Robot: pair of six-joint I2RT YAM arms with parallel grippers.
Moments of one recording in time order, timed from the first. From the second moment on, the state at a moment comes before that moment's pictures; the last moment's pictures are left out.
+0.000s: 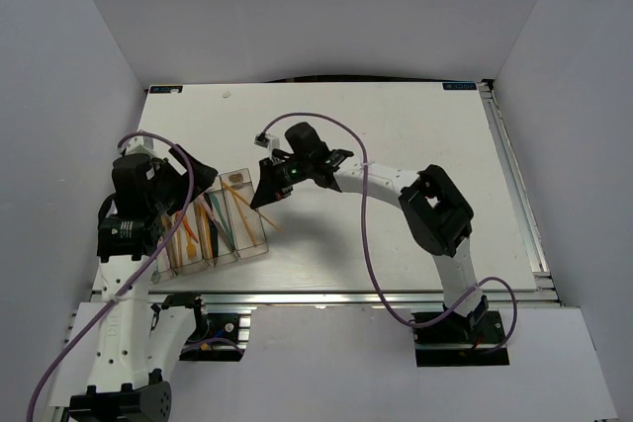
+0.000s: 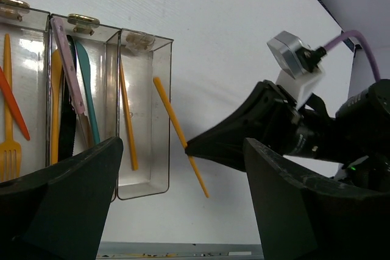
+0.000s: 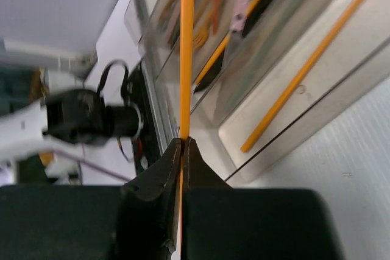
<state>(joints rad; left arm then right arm) 0.06 0.78 1.00 -0.74 0.17 -0.62 0.86 2.07 1.55 -0.05 -0.83 0.45</state>
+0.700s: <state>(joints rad) 0.06 0.79 1.04 -0.81 0.13 -0.62 0.92 2.22 1.58 0.07 -0.53 0.91</state>
